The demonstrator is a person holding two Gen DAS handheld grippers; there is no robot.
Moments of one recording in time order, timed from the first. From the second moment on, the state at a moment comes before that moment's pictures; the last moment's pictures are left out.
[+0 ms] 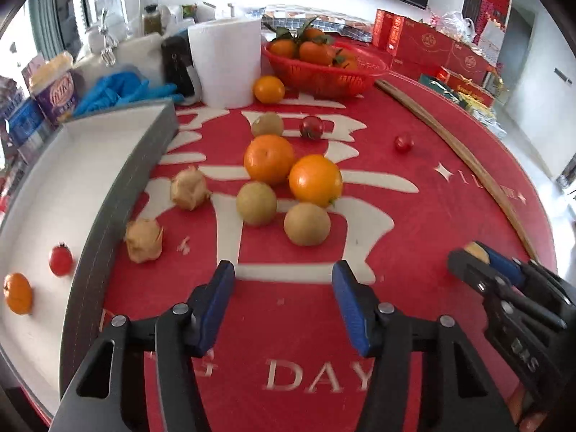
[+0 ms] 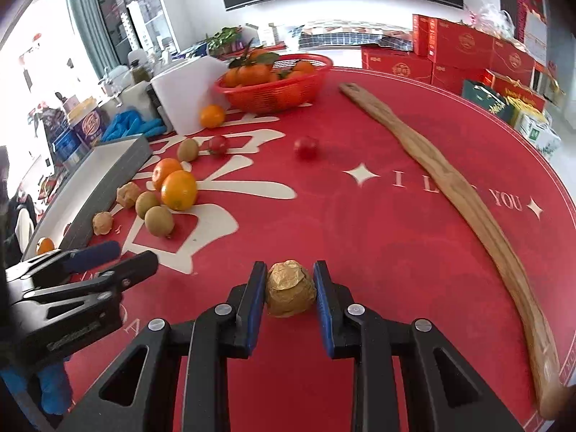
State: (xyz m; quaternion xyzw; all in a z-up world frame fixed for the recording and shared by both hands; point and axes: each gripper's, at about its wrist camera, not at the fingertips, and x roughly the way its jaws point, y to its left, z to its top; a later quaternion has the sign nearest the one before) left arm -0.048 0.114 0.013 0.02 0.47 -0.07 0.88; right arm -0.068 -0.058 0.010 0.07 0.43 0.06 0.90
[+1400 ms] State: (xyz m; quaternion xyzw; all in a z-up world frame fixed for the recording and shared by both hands) left arm -0.094 0.146 0.011 0.07 0.42 -0.05 0.90; right arm -0.069 -0.051 0.010 0.03 0.43 0.04 0.90
